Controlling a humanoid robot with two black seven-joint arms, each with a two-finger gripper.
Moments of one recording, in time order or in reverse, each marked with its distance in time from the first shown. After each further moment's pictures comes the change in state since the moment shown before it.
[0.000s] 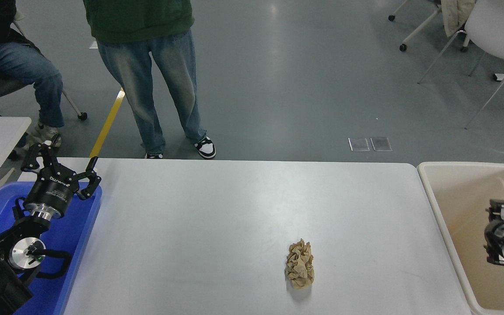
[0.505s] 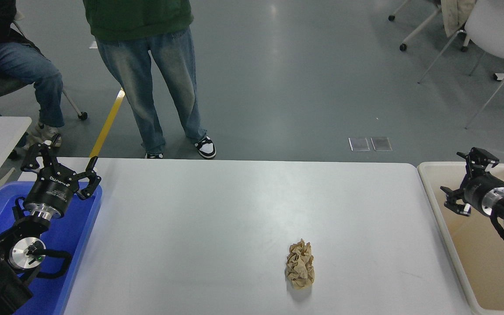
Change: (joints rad) left arm 0.000 0.000 0.000 0.000 0.000 0.001 0.000; right arm -0.088 -0.055 0.416 0.331 -0.074 0.266 0.231
